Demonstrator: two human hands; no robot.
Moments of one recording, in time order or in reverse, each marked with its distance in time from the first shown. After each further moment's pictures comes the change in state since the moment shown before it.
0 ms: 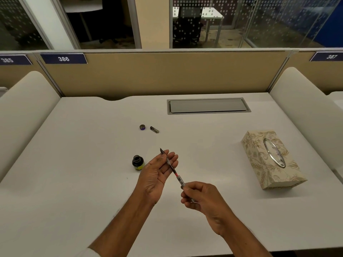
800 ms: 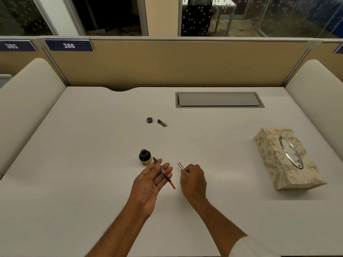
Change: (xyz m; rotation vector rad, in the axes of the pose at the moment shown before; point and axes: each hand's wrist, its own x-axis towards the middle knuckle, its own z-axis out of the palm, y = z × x) left_hand -0.005 0.002 -0.056 0.094 0.157 0.025; right_hand 0.146 0.076 0.042 -0.917 0.557 -0.388
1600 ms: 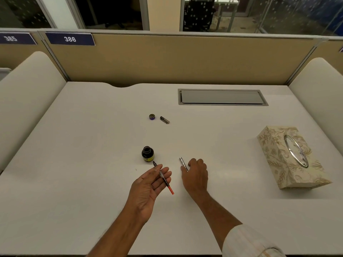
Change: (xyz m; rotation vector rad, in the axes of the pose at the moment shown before) left_hand -0.002 0.000 -0.024 0.035 0.028 -0.031; right_hand 0.017 0.007 0.027 -0.154 0.027 -0.044
